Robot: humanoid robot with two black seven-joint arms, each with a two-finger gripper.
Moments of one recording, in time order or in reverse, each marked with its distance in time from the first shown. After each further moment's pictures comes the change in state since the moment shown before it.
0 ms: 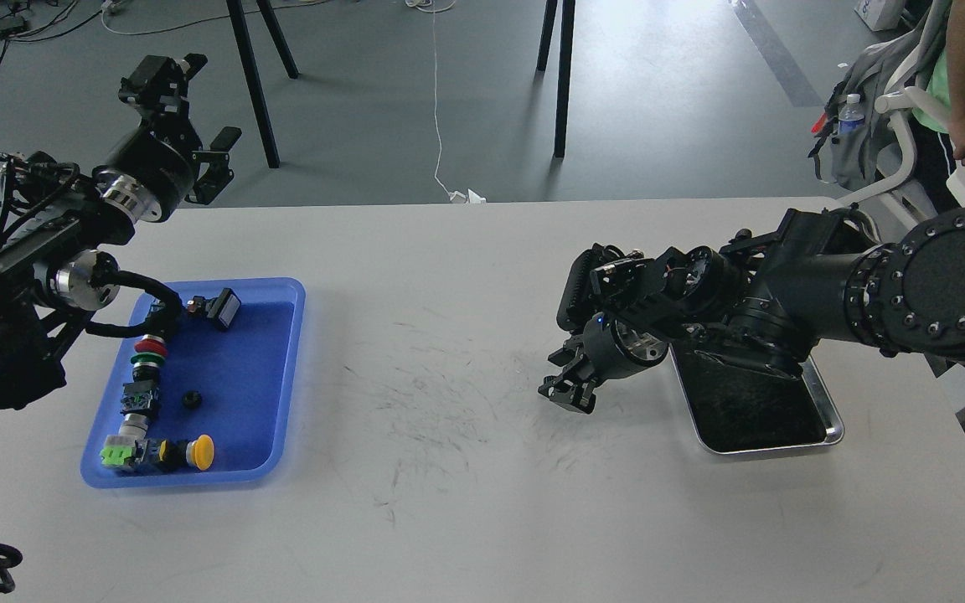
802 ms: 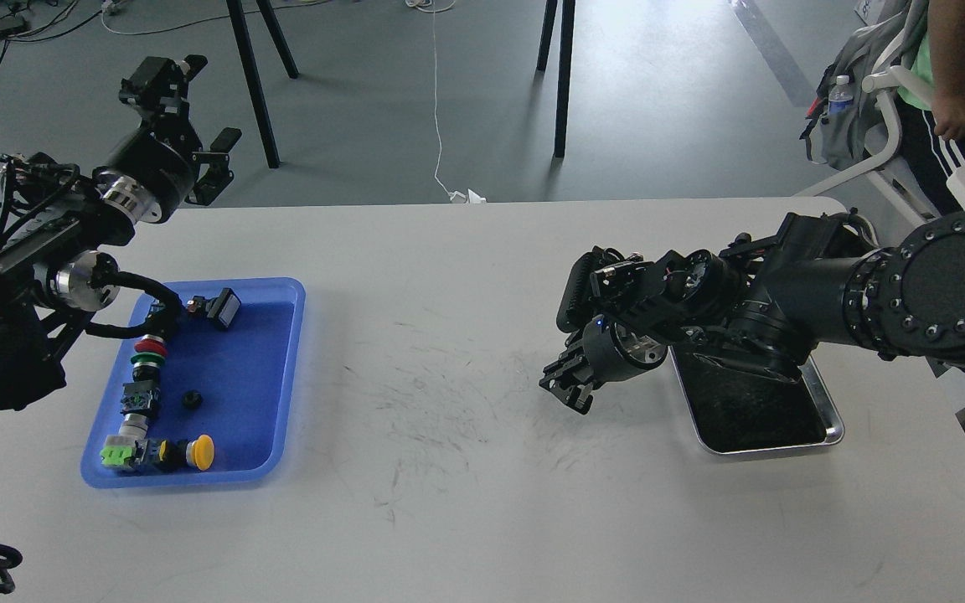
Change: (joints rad) left arm 0.002 0.000 0.000 0.000 0.000 0.000 0.000; right arm -0.007 0.000 0.008 -0.005 0.001 -0.001 0.000
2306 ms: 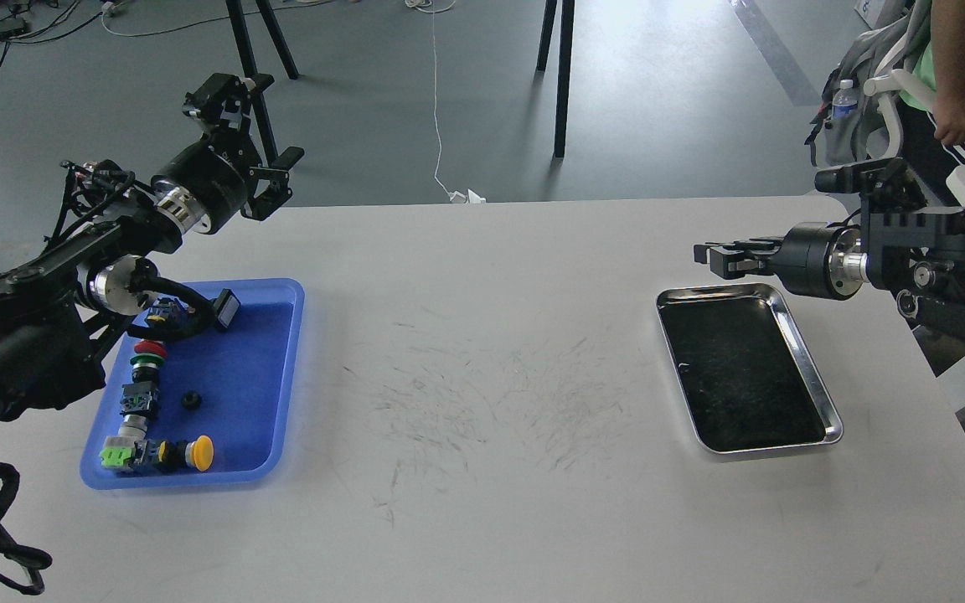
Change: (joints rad) left arm -0.010 -0.074 0.001 0.017 -0.013 -0.106 0.054; right arm -0.192 -0.587 0.461 0.015 0.306 0.050 0.000
